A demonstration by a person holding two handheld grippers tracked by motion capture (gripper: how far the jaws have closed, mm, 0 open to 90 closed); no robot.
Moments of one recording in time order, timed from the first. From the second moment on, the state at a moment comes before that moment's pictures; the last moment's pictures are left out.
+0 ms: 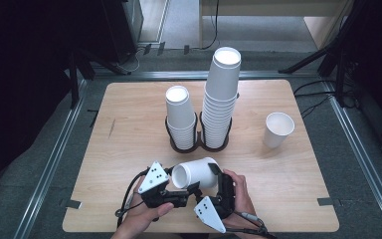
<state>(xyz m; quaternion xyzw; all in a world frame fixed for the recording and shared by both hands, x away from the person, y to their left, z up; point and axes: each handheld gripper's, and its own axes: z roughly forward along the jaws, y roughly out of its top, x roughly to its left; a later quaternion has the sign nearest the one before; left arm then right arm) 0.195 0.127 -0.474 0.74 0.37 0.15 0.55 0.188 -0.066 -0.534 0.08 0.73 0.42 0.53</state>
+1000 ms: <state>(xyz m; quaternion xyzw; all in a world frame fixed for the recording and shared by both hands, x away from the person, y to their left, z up) 0.192 0.154 -0.464 0.64 0.38 0.22 0.63 0.184 -0.078 -0.492 0.40 0.62 0.62 0.27</state>
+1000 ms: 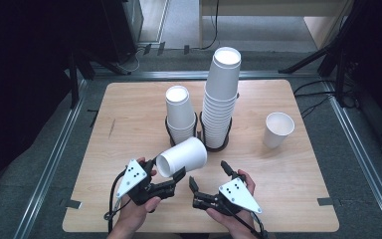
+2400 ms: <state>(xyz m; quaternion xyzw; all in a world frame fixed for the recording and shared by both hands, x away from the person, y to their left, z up) 0.189 0.137 -0.481 0.63 0.36 0.25 0.64 0.200 -0.084 -0.491 0.69 0.28 0.64 -0.20</state>
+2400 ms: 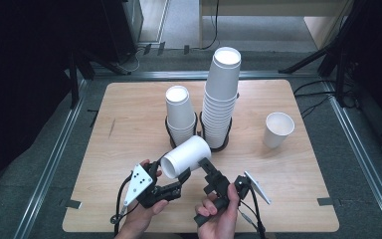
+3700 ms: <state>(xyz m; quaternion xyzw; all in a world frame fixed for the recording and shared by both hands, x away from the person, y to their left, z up) 0.190 0.127 -0.486 0.67 0.35 0.18 0.63 0.222 -0.075 -0.507 0.67 0.22 0.66 -0.26</state>
